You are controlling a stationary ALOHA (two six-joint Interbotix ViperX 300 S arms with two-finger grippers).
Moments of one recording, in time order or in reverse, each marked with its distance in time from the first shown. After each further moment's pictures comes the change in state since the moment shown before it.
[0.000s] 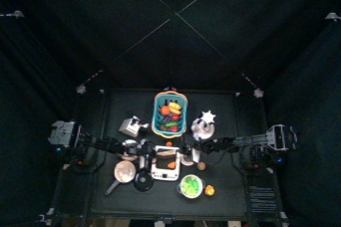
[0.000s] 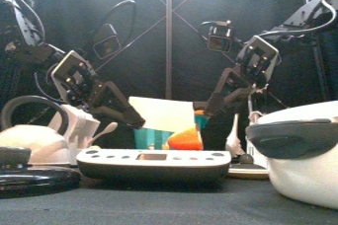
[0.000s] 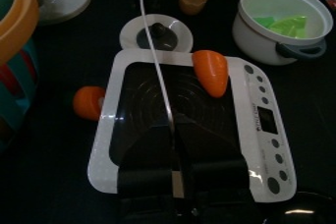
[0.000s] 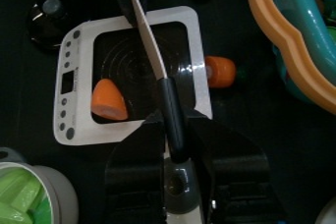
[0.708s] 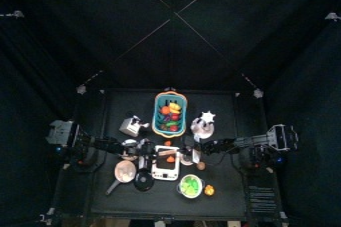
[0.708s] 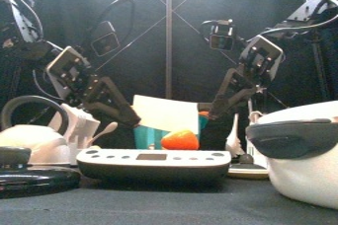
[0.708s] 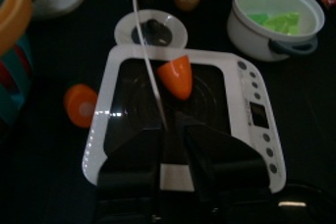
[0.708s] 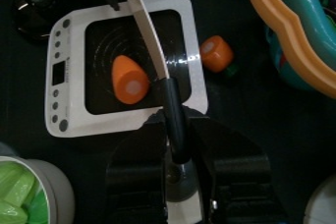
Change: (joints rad) left arm 0.000 -0.052 0.008 -0.002 0.011 0.002; right arm 0.055 -0.049 0.015 0.040 0.109 0.002
